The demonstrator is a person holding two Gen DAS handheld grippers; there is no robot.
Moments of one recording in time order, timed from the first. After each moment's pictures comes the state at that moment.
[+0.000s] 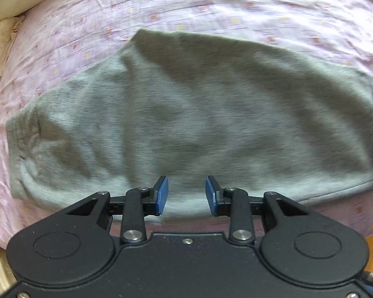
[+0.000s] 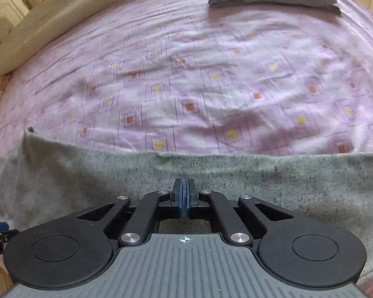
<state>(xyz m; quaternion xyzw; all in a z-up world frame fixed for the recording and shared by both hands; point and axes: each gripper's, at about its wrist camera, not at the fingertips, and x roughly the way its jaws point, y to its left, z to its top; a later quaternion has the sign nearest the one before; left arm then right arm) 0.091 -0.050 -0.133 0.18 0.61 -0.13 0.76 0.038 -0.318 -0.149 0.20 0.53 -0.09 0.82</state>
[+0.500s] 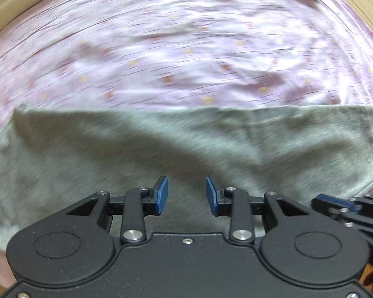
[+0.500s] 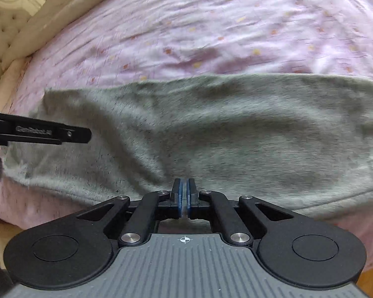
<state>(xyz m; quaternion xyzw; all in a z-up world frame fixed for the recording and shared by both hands) 0.059 -0.237 -0.117 0.17 0.59 -0.24 0.75 -0.074 -0.357 -0.133 0.24 0.53 -0.06 0.81</state>
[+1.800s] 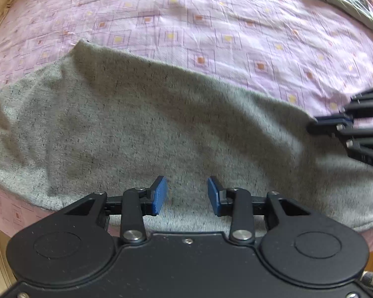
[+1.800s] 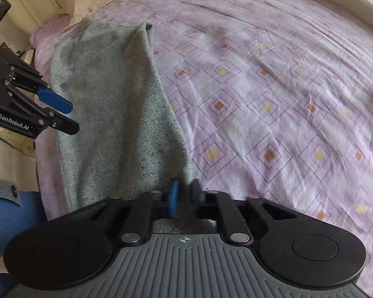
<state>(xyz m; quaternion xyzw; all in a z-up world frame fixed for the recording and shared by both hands) 0.086 -0.146 -0.109 0.09 0.64 -0.11 0.76 0.093 -0.326 -0.145 -0.08 0.53 0.31 0.78</state>
